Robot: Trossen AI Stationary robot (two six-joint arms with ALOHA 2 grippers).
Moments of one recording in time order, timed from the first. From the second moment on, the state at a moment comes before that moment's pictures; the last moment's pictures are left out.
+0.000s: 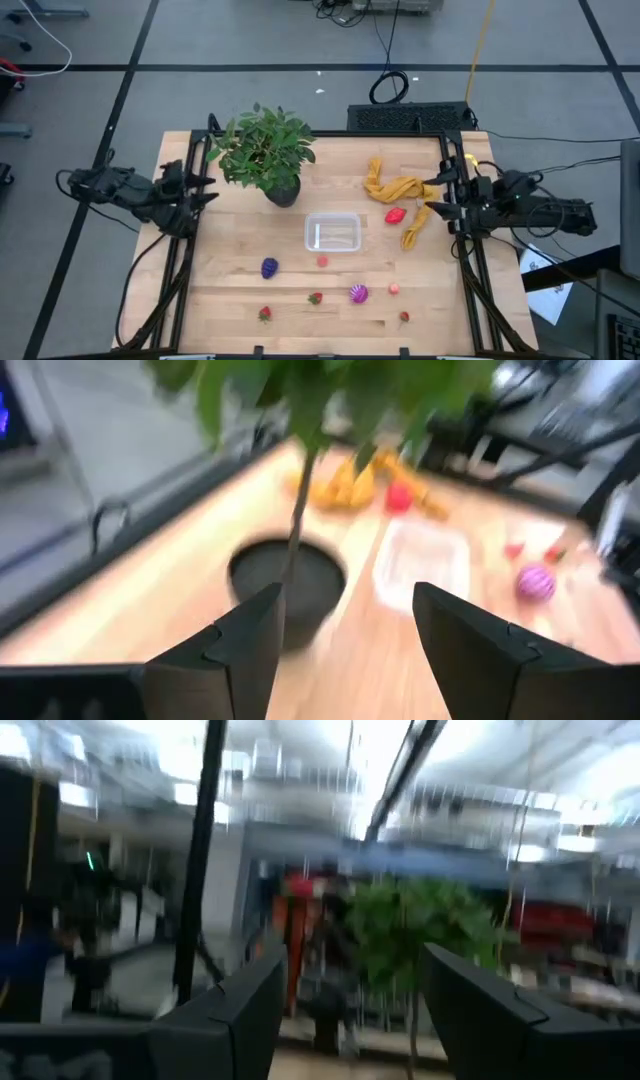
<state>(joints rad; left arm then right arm) -0.33 0.21 0.69 -0.95 -0.57 -0.48 -0.06 0.30 0.38 0.23 -0.15 -0.09</state>
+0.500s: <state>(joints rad) -0.33 0.55 0.68 -1.22 -0.45 -0.81 -0.07 0.79 0.79 -0.41 0.01 -0.12</state>
